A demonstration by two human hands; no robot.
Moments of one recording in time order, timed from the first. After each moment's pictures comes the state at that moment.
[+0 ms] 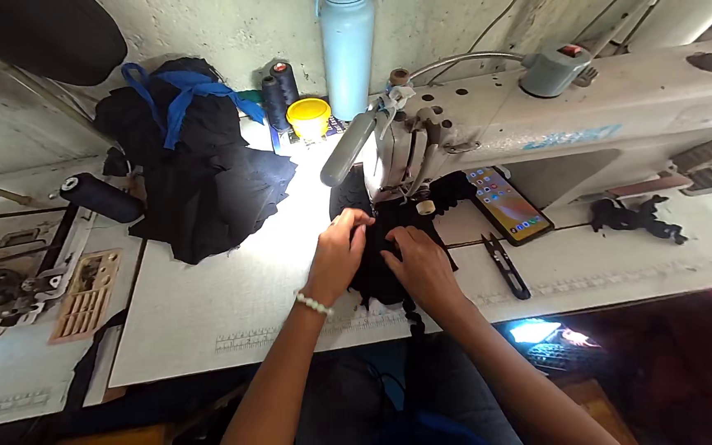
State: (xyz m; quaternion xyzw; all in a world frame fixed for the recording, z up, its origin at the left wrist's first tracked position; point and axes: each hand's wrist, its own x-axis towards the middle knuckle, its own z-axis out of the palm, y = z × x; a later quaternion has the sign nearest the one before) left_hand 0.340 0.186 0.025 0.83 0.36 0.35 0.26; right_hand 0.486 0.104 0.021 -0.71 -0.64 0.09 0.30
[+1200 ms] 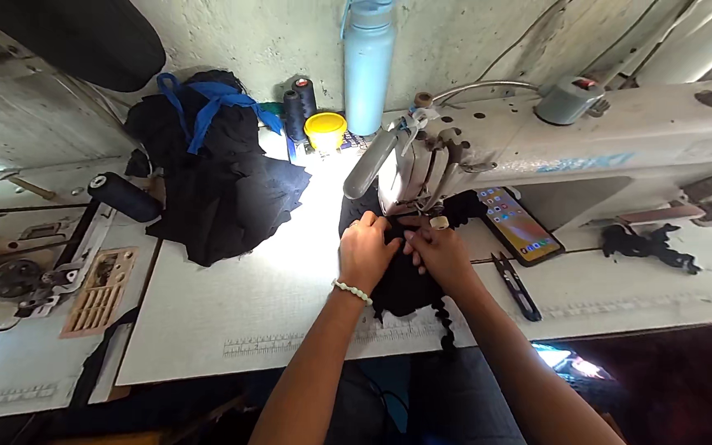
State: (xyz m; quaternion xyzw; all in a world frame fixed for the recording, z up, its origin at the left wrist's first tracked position) left_hand 0.382 0.202 0.027 0.84 0.46 0.19 0.21; right_hand 0.513 0.136 0.045 -0.71 -0.45 0.37 0.39
